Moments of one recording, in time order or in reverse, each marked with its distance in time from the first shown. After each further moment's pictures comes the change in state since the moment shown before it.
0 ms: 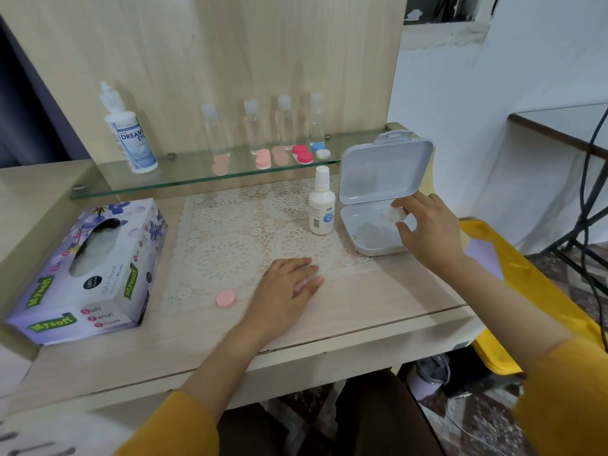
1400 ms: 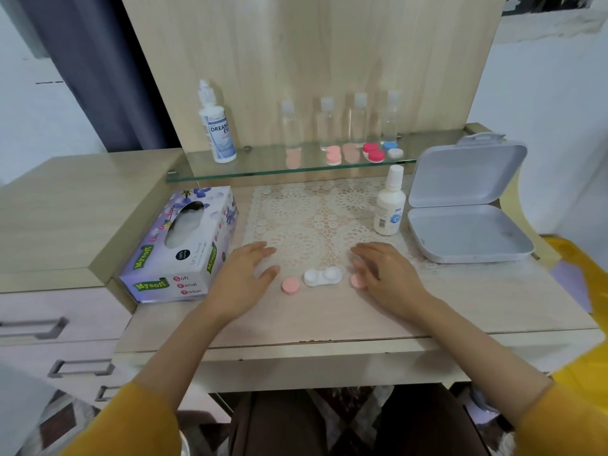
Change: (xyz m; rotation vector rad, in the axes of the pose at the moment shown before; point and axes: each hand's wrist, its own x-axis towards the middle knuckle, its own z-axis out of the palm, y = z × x) left_hand -0.050 -0.064 -0.101 0.141 0.130 -0.305; right_hand -0.031 -0.128 0.043 0.371 -0.576 0.029
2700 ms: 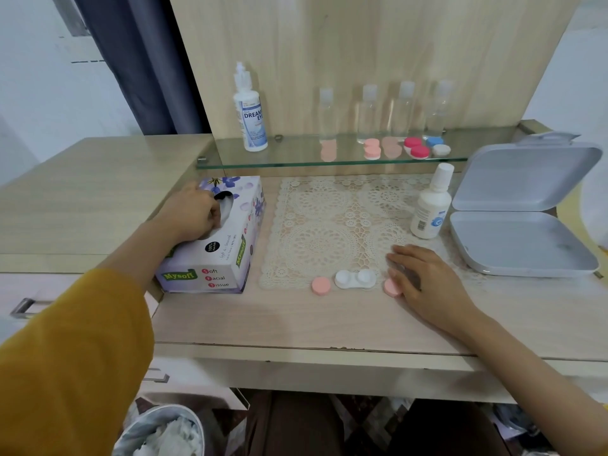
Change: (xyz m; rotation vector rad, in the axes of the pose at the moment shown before) left_hand 0.075 -0.092 -0.102 0.656 -0.144 -0.036; right_hand 0.002 0.013 0.009 -0.043 0.002 0.002
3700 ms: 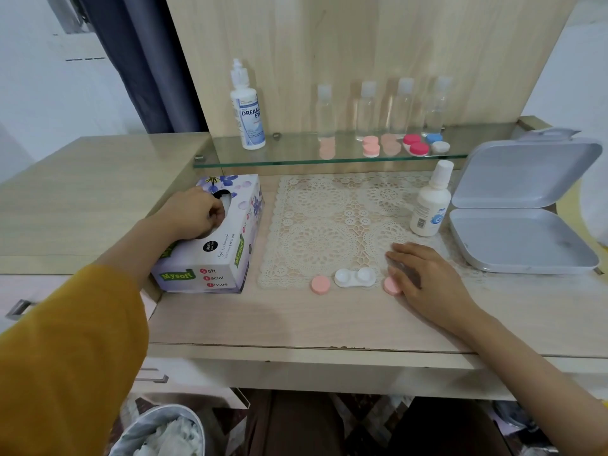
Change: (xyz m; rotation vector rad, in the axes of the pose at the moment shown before) left_hand 0.004 -0.001 0.003 -0.062 -0.033 0.054; right_hand 0.001 0.003 0.000 0.007 0.009 -0.019
